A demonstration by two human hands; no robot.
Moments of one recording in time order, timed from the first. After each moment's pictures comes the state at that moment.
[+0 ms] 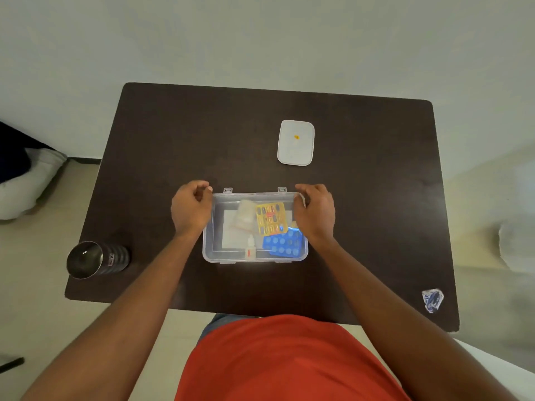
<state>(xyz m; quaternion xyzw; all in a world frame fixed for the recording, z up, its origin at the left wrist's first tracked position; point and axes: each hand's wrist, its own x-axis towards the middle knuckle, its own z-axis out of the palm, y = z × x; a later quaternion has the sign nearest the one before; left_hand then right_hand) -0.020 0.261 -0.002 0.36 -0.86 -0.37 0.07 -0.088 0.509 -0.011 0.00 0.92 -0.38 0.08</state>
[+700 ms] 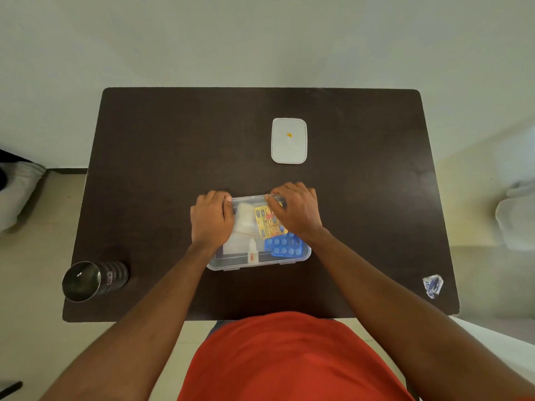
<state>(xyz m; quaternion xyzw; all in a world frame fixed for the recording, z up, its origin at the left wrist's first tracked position) -0.023 0.280 -0.027 0.17 -0.95 -0.25 0.01 -0.098 0.482 -0.028 -0.17 0.95 -0.25 0.08</state>
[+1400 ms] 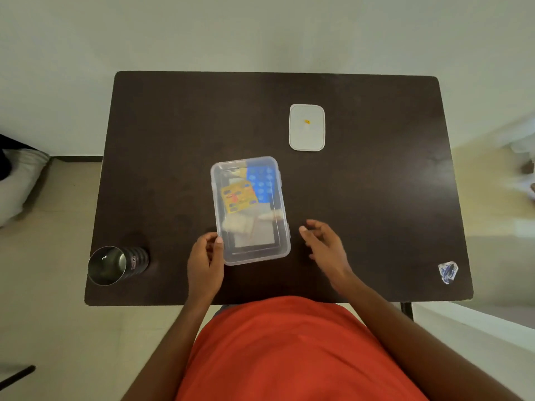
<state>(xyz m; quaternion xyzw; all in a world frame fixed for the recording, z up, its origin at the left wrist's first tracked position) 0.107 0.266 -0.023 0.34 -0.81 -0.48 -0.01 0.016 0.507 -0.003 0.19 0.78 -0.52 0.28</state>
